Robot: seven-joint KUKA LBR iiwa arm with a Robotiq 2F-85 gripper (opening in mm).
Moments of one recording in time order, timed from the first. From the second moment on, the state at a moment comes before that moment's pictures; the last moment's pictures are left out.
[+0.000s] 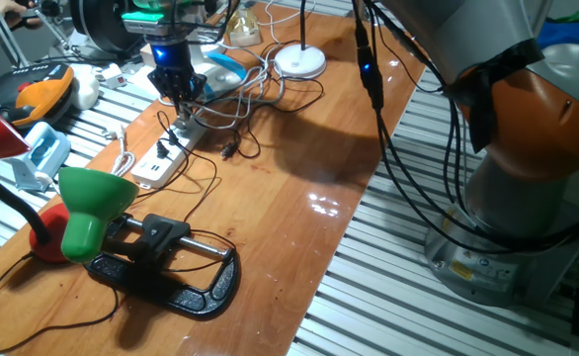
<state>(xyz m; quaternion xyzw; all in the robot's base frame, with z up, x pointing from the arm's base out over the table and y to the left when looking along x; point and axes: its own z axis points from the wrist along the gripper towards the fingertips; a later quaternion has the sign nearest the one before) 0.677 -0.030 0.100 -0.66 -0.75 -0.03 0.08</state>
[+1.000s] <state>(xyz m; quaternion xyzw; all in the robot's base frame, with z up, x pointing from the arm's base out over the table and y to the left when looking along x) 0.673 -0.027 0.102 -0.66 -0.75 -0.03 0.06</state>
